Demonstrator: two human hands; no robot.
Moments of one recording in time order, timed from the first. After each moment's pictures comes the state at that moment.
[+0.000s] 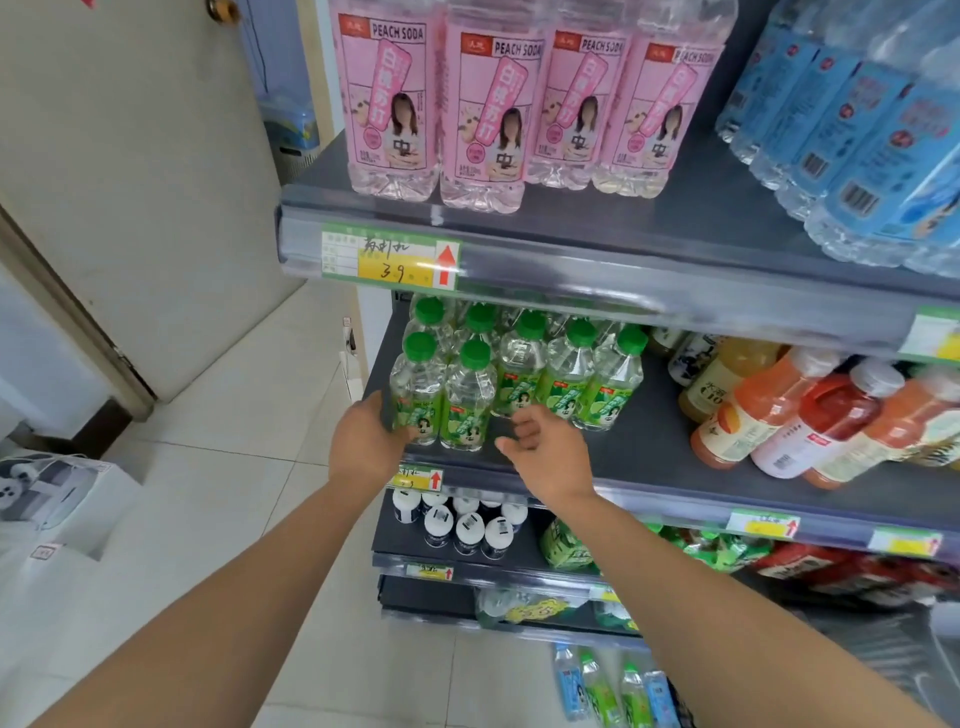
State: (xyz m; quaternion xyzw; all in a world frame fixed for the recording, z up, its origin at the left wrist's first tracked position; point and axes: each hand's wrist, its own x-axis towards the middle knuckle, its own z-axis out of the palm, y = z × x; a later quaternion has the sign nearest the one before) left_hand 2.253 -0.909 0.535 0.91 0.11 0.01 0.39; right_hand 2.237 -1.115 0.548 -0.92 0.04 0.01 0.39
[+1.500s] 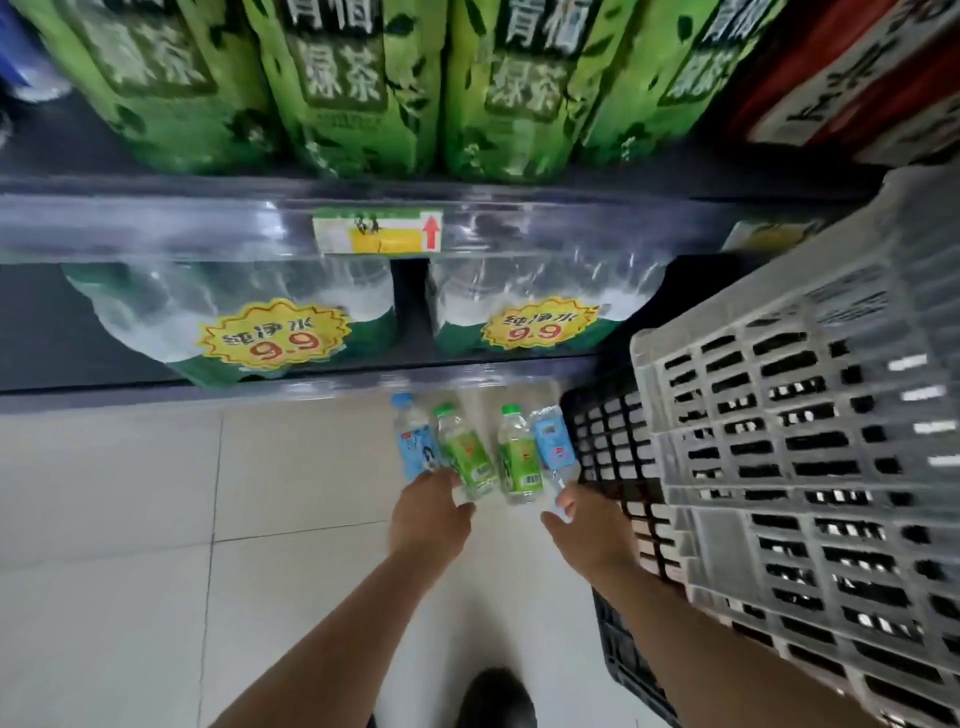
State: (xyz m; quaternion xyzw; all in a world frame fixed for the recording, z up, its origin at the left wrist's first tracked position) left_hand 2.021 -1.333 -0.087 0.89 0.03 -0.37 0.28; right_hand 1.963 -1.508 -0.082 -0.88 0.31 0.28 0.20
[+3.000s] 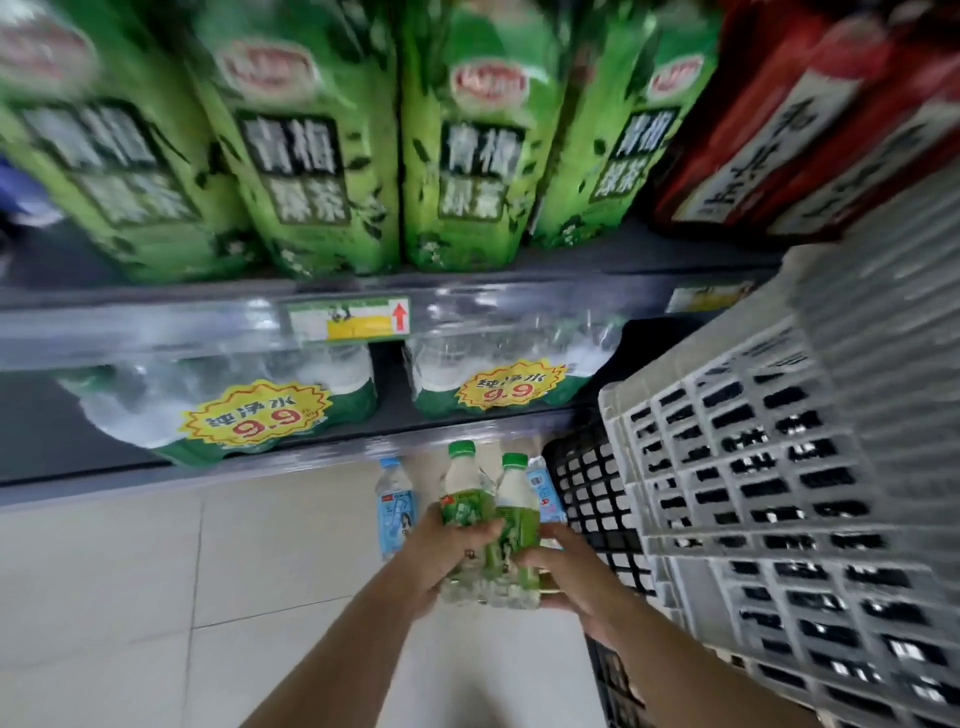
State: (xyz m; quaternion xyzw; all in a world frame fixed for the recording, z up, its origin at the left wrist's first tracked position) left_hand 2.054 -1.351 -0.075 0.54 0.18 -0.50 0.65; right_hand 1.984 -1.511 -0.058 -0.61 0.44 0.30 0.59
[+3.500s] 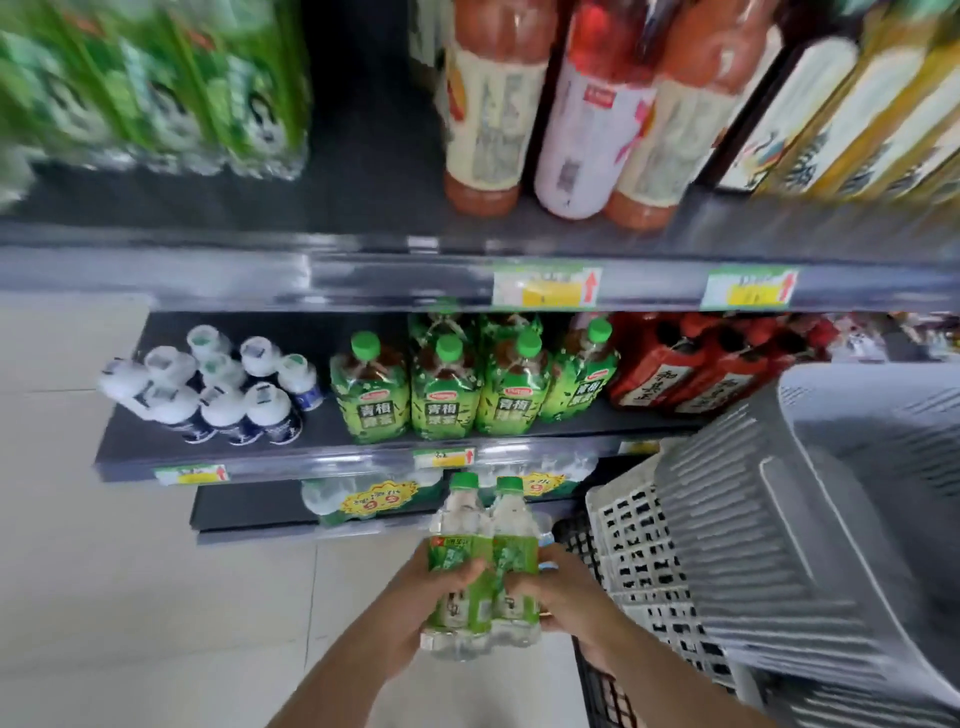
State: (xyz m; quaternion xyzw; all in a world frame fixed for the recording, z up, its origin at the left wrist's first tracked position) left_hand 2.047 -1.243 0.258 0.55 0.13 -0.45 0.70; right_hand 2.009 -1.431 0.248 -0.67 0.36 0.31 0.57
